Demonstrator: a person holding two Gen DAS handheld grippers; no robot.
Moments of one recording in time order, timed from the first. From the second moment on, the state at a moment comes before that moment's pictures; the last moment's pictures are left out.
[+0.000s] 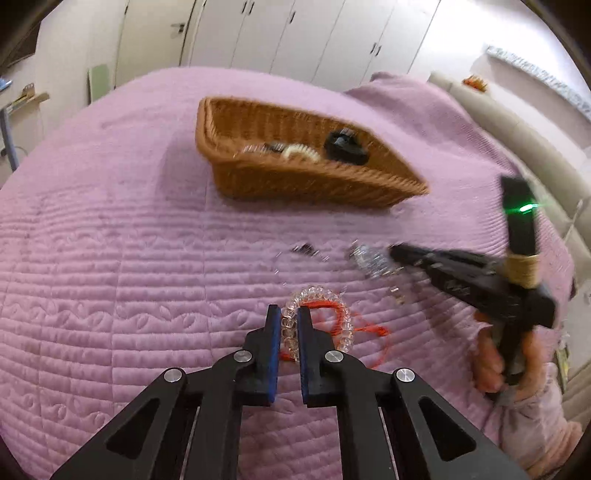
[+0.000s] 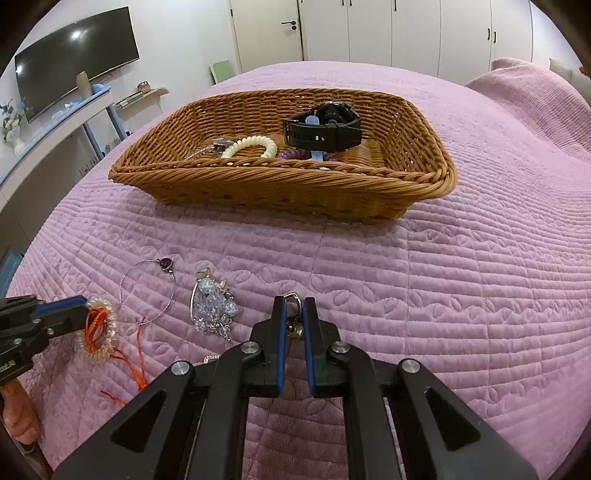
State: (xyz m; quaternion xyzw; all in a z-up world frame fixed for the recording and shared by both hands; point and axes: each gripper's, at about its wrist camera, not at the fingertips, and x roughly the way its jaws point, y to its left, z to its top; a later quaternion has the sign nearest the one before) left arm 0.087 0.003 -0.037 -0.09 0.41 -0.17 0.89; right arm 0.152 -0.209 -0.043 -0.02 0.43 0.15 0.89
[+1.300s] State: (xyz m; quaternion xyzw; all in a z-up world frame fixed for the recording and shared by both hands) left arm 0.234 -0.012 0.064 -0.10 0.31 -0.17 0.93; right arm 0.212 -0.264 0.080 0.12 0.33 0.19 0.92
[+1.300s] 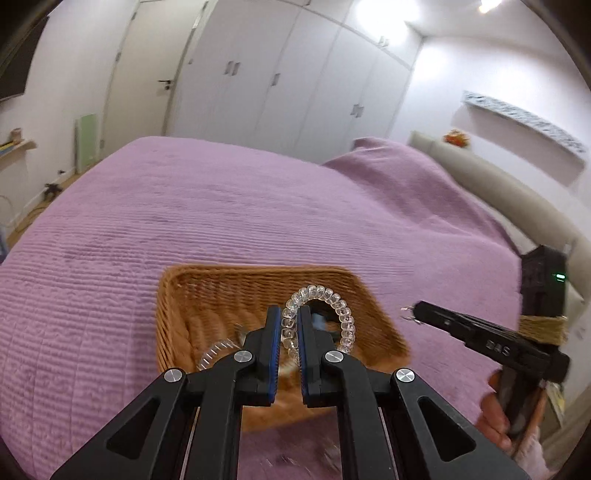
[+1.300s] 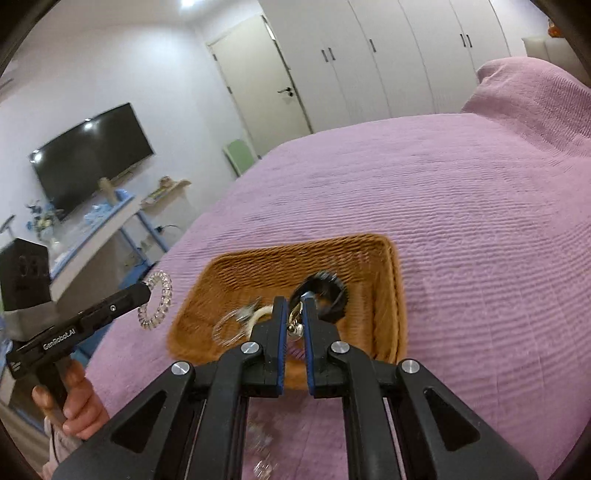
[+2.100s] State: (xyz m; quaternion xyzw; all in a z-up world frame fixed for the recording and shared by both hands) left arm 0.286 -0.014 -0.008 -0.11 0.39 -0.14 0.90; right arm 0.266 -0.251 0.009 0.07 0.39 0.11 0.91
